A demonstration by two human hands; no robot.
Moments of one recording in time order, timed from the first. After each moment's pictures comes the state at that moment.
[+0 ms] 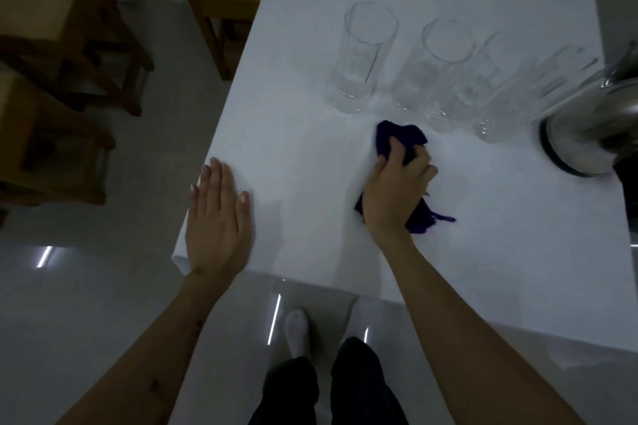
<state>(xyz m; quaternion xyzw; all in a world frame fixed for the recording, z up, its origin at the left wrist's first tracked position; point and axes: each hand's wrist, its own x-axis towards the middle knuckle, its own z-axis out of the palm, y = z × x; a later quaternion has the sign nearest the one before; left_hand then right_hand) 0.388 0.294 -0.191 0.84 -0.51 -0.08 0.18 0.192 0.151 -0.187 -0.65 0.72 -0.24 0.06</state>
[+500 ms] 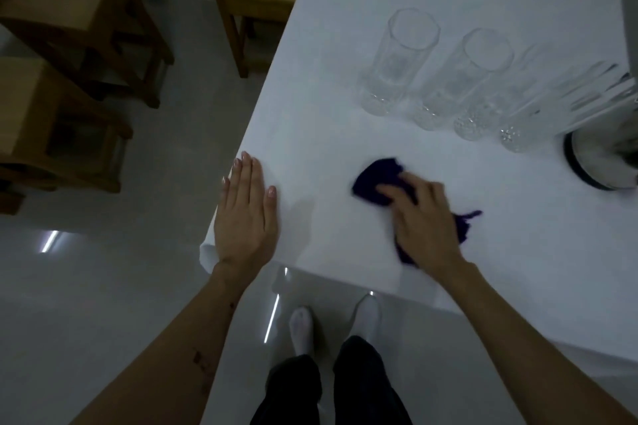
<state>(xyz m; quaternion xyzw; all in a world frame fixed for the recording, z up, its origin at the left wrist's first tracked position) 0.392 0.298 -0.190 0.83 -0.50 -0.09 0.21 0.135 0.185 -0.186 -0.89 0.41 -0.17 0.03</state>
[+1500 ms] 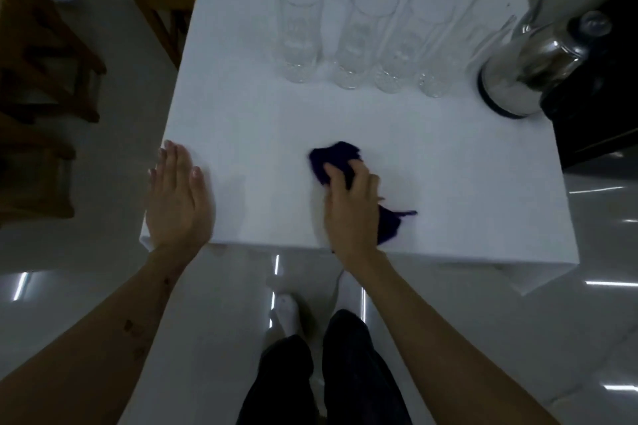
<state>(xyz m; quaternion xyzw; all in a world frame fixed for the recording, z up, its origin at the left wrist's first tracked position) 0.394 0.300 -0.194 0.83 -0.50 -0.07 0.24 0.154 0.253 -0.189 -0.77 0.59 -0.23 0.06</state>
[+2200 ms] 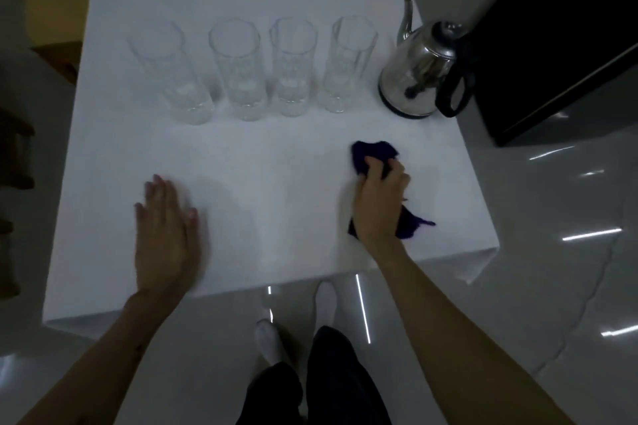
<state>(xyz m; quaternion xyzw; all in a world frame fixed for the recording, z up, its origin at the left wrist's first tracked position) 0.300 0.255 -0.169 0.76 -0.62 -0.11 0.15 0.003 0.178 -0.182 -0.61 0.75 -0.24 0.04</state>
